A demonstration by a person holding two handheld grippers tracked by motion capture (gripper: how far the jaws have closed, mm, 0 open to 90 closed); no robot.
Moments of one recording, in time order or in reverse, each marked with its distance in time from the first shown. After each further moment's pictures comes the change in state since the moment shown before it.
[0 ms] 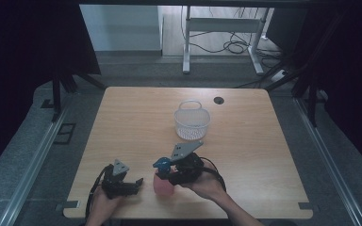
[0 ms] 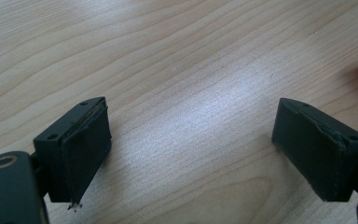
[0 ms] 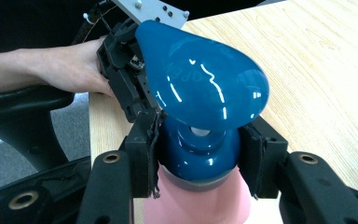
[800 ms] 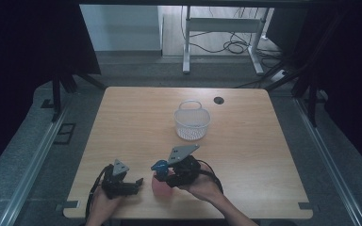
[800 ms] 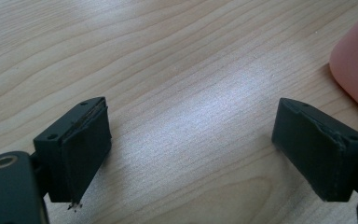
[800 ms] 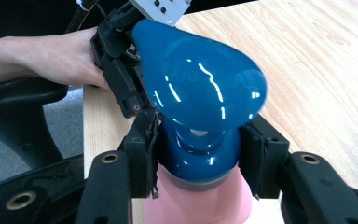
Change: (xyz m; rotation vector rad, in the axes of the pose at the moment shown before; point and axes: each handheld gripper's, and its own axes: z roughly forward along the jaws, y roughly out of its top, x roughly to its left) left arm 0.000 0.000 0.000 -0.001 0.000 -0.001; right arm 0.002 -0.009 0.015 0.007 -0.006 -0.017
